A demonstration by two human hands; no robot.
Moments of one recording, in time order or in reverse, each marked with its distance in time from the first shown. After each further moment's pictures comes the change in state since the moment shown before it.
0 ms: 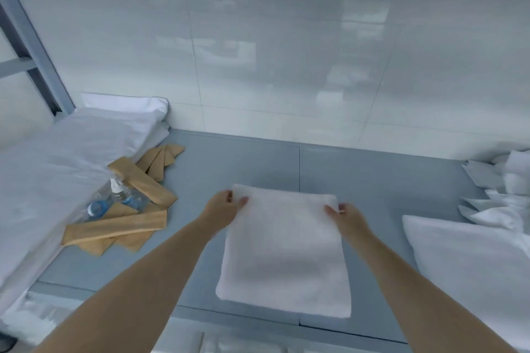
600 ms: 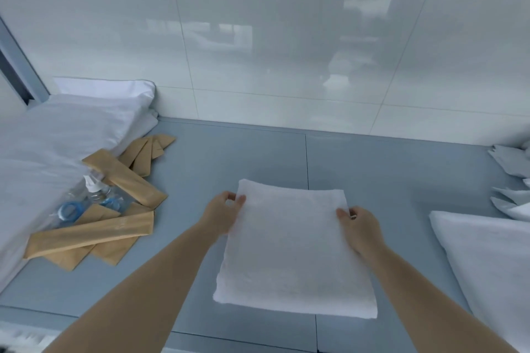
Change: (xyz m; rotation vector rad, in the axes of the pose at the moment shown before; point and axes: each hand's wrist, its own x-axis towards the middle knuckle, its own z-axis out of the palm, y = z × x) left_hand 0.048 -0.044 0.030 -0.145 -0.013 -0.127; right_hand 0.032 0.031 0.039 -0.117 0.165 0.084
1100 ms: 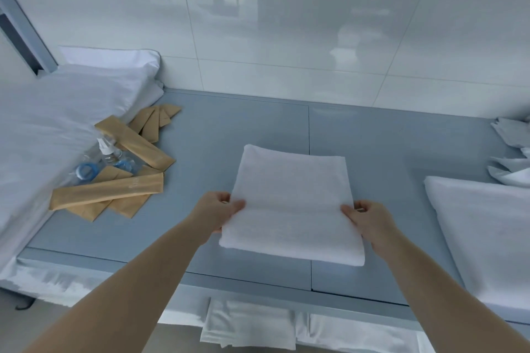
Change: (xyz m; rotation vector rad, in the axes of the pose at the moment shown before) left_hand -0.080 -0.023 -0.013 -0.134 -0.128 -0.177; right_hand -0.062 0.022 -0.027 0.205 -0.156 0.128
